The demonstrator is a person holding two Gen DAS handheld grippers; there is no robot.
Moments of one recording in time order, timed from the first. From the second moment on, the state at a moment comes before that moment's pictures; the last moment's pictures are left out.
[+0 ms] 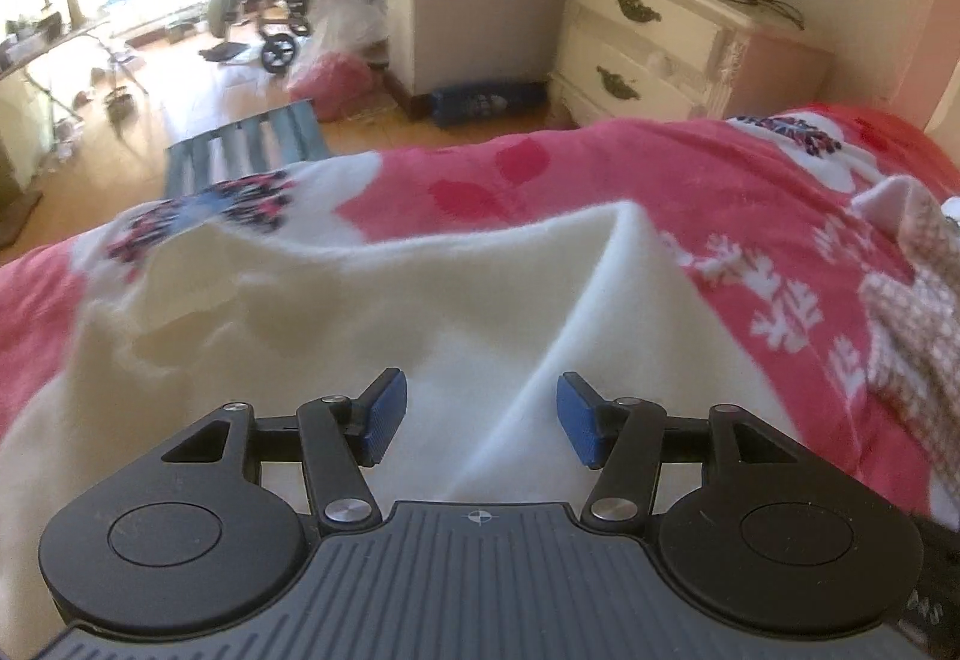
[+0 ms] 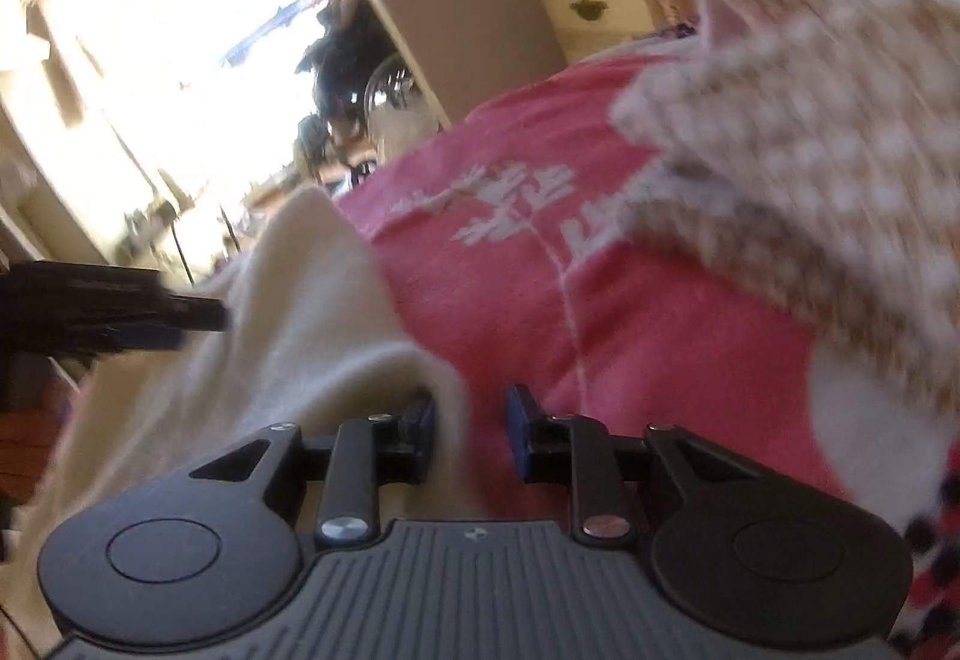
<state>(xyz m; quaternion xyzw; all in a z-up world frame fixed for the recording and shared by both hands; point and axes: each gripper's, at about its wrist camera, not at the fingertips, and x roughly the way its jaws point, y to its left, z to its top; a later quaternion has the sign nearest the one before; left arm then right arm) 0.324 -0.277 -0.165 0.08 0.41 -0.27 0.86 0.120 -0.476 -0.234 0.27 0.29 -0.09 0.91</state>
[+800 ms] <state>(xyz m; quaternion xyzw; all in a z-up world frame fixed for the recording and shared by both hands) 0.308 -0.088 -0.019 0.05 0.35 -0.16 0.92 0.165 -0.428 -0.169 0.18 0.33 -0.01 0.93</state>
